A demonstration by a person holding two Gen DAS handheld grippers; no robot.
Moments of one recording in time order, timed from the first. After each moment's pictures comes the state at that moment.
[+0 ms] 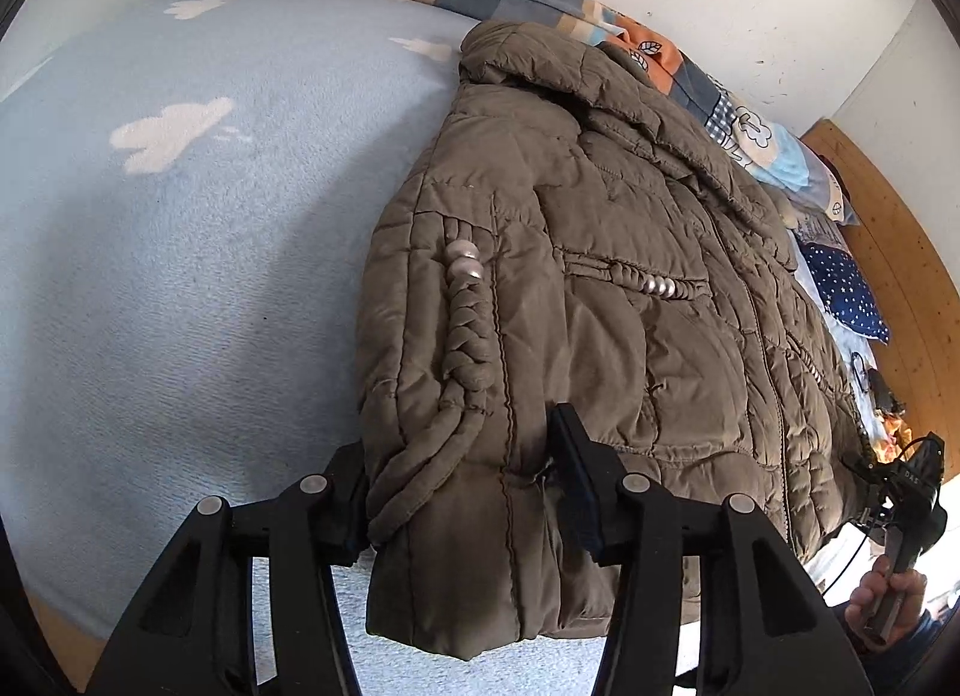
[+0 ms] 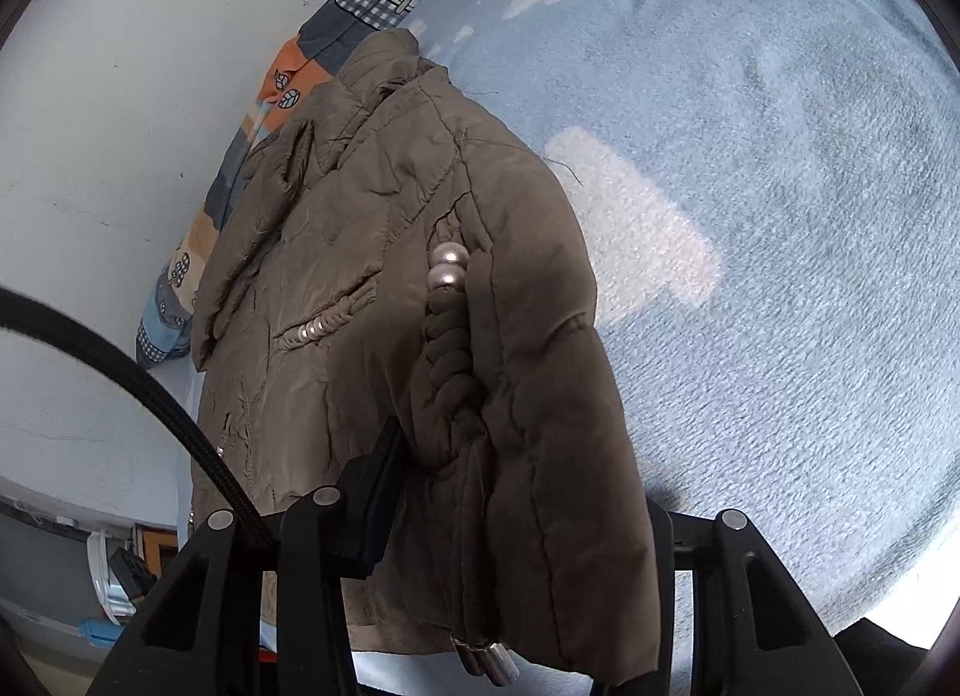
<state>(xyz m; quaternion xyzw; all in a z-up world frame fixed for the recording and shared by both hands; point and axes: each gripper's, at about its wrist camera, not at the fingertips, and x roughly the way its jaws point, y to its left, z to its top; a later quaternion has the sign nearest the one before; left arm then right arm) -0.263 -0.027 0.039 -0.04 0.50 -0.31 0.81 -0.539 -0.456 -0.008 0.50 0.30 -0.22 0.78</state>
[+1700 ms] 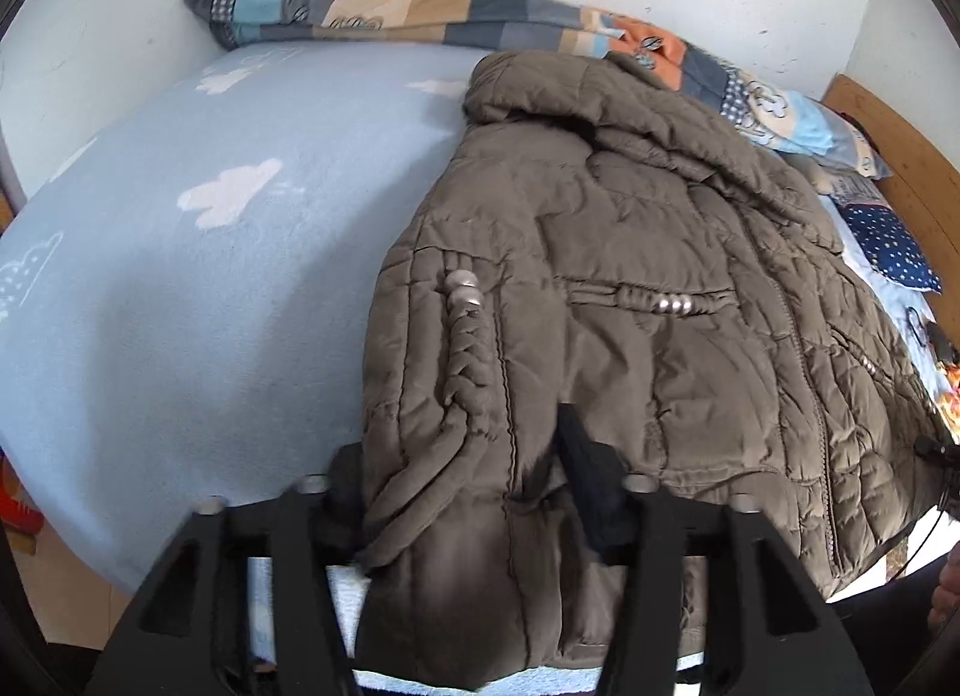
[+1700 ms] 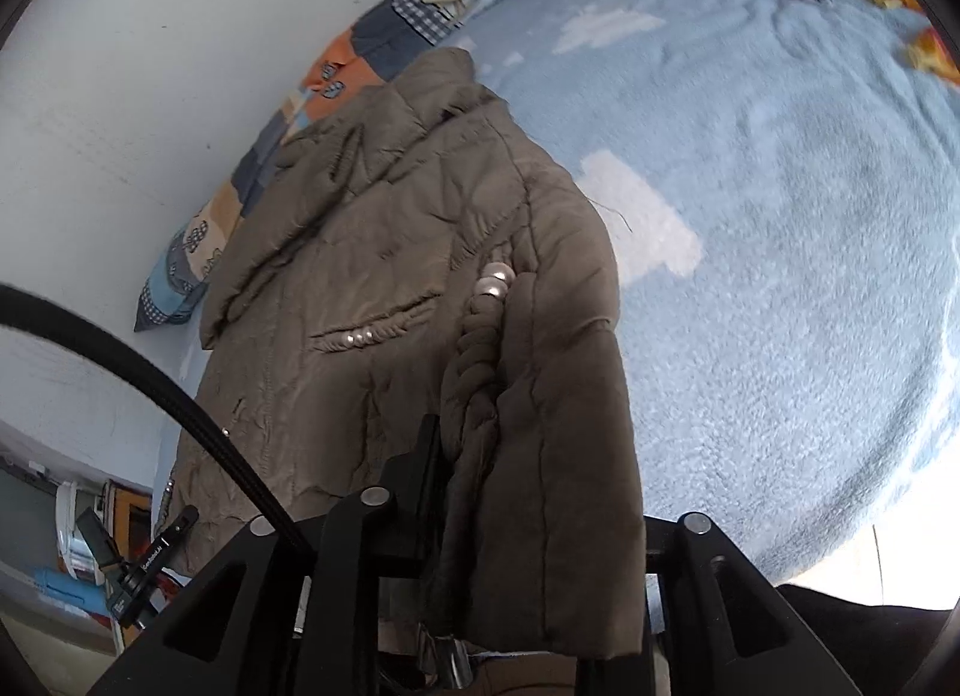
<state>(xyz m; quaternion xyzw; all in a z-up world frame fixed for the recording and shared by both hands) -0.270 -0.039 0.060 0.05 0.46 -0.26 0.85 -0.566 -0.423 0.023 0.45 0.31 -0.23 0.80</state>
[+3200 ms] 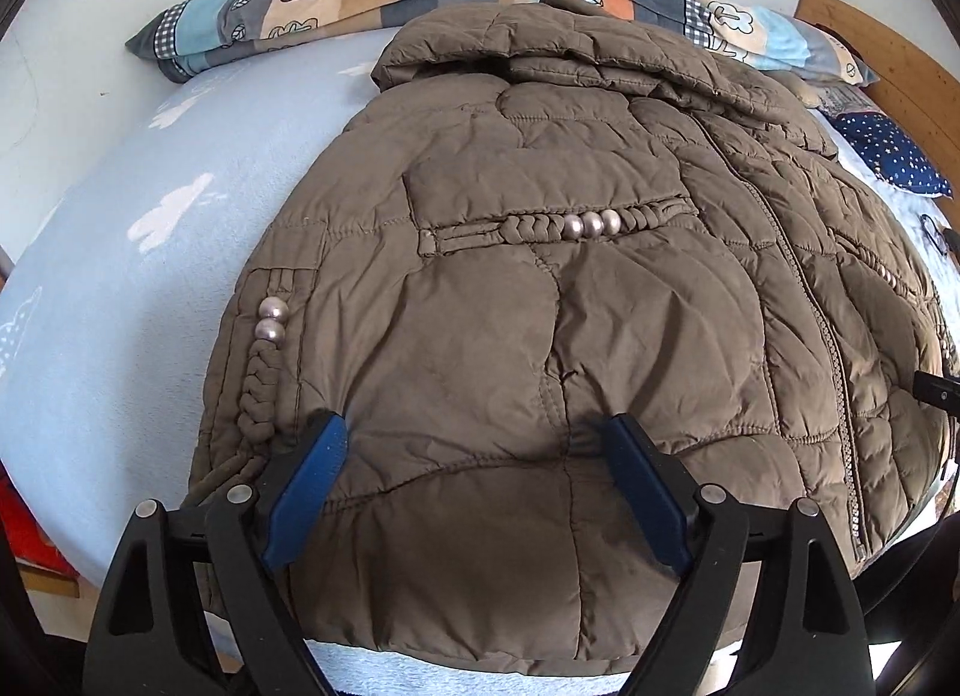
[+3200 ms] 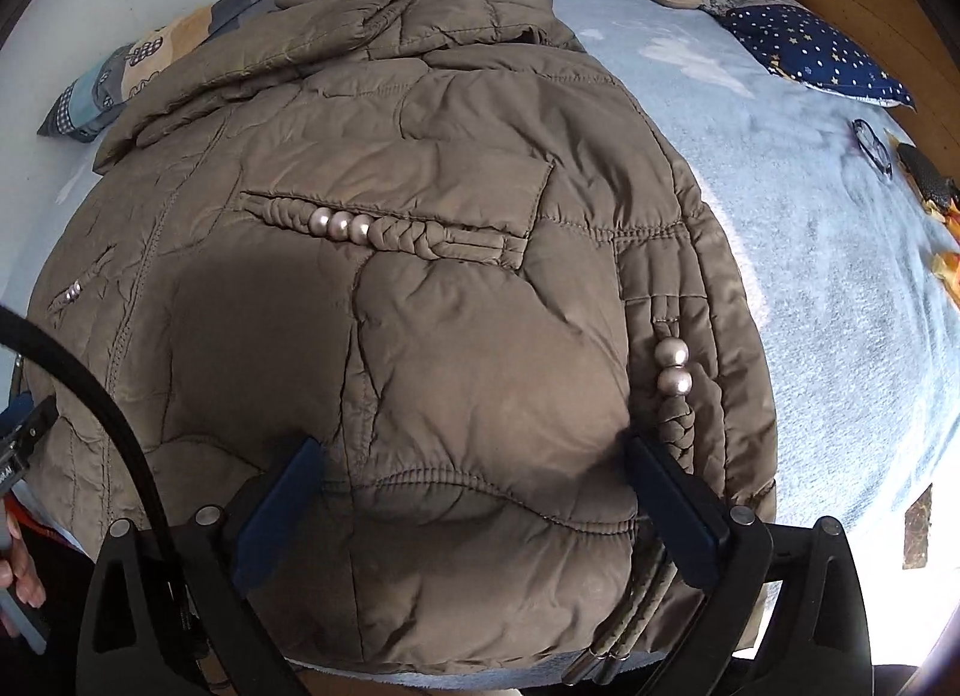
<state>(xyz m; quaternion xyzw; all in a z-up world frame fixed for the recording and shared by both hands) -0.300 -0.100 0.041 0.14 0.45 -0.27 0.84 -0.486 -0.375 -0.001 0.22 0.46 -0.29 0.81</state>
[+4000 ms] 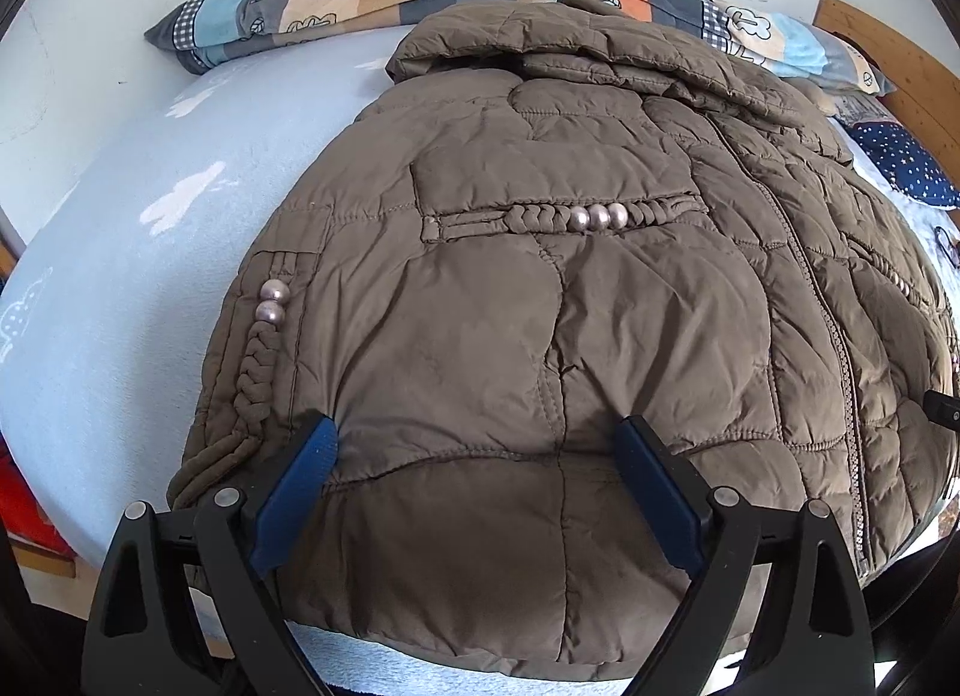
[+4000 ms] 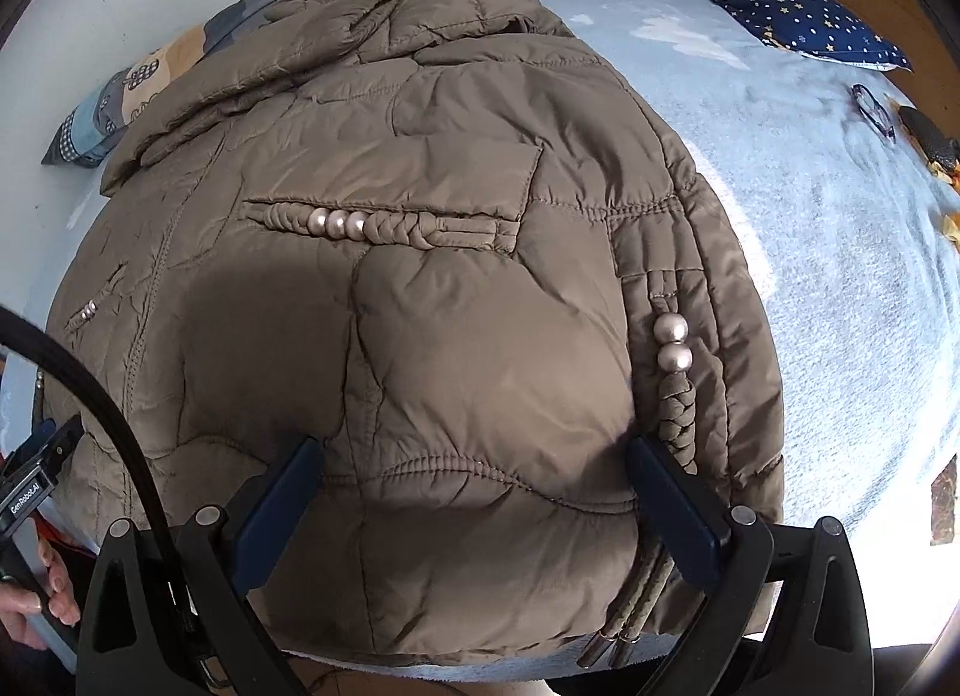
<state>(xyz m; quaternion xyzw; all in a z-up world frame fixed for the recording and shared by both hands) -0.308 -0.101 0.037 0.14 0.44 -0.25 0.85 -0.493 -0.376 -0.002 0.25 0.46 -0.28 0.80</state>
